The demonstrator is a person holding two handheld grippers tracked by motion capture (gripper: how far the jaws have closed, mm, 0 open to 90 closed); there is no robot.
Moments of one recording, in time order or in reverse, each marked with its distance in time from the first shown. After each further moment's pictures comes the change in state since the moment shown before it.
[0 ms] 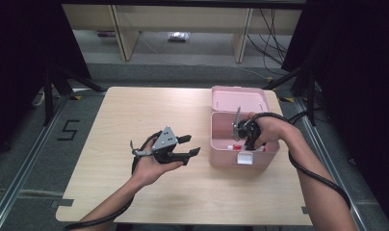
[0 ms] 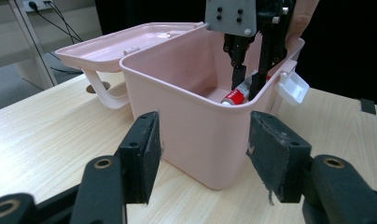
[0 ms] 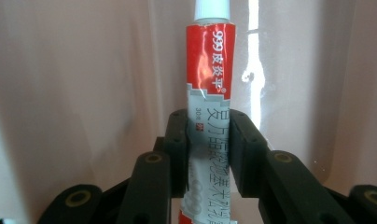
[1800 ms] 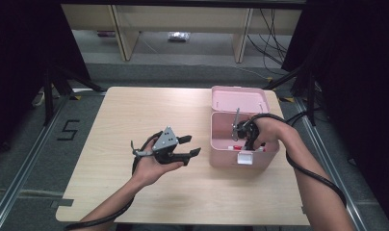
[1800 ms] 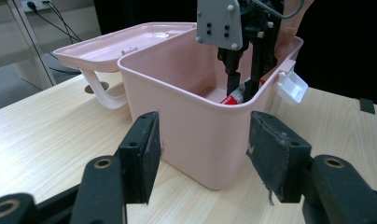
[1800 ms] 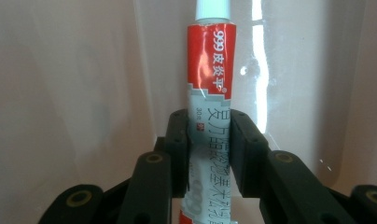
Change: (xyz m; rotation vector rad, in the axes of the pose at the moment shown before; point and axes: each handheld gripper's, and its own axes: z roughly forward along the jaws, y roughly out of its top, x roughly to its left) left arm -0.001 0.000 0.001 -0.003 -0.002 -0.001; right arm -0.006 -0.001 0.013 0.016 0.029 0.063
